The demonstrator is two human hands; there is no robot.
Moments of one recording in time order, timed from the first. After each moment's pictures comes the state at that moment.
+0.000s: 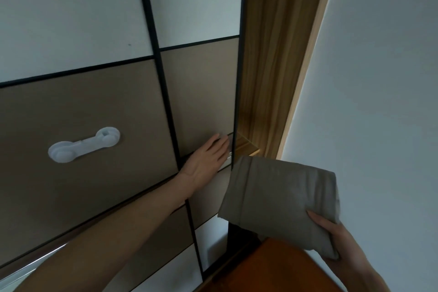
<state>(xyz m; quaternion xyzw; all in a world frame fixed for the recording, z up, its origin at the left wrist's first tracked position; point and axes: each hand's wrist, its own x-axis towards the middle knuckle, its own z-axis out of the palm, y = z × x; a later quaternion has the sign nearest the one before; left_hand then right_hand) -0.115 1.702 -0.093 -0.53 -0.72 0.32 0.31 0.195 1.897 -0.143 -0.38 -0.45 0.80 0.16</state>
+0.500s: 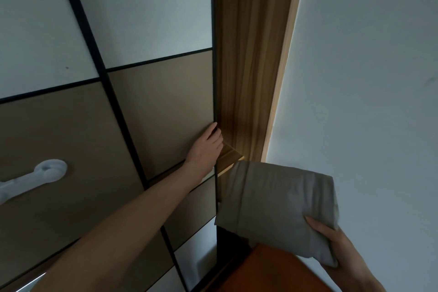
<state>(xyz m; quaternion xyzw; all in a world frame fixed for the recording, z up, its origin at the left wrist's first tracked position) -0.129 1.776 -0.054 -0.51 -0.74 0.36 0.26 0.211 1.915 -0.130 -0.36 -0.45 0.79 0.22</state>
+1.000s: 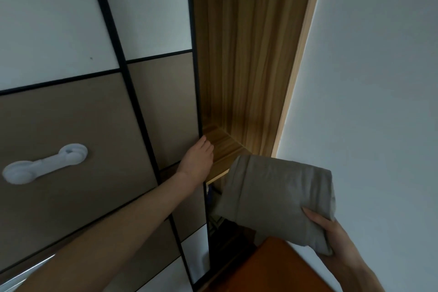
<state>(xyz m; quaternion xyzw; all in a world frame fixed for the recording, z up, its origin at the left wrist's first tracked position) -0.109 1.720 -0.060 -0.46 -0.77 0.40 0.19 0.191 1.905 -0.127 -0.33 -0.42 0.82 0.19</state>
